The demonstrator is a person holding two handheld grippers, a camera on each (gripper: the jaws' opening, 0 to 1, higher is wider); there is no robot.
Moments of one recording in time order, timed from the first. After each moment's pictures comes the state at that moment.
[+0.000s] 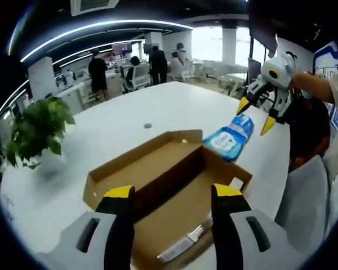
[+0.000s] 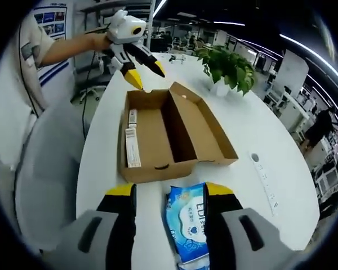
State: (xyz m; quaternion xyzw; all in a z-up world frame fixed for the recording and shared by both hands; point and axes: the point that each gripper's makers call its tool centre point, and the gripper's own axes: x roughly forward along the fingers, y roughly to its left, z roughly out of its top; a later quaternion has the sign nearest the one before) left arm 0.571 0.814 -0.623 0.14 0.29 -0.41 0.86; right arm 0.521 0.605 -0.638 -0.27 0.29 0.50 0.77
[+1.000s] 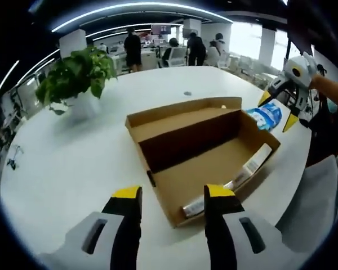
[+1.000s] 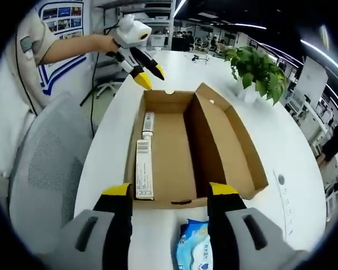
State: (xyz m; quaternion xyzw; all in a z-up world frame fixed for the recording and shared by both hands) left arm 0.555 0.919 -0.683 0.10 0.36 -0.28 0.88; right arm 0.526 0.679 -0.677 -0.27 0.29 0.56 0.73
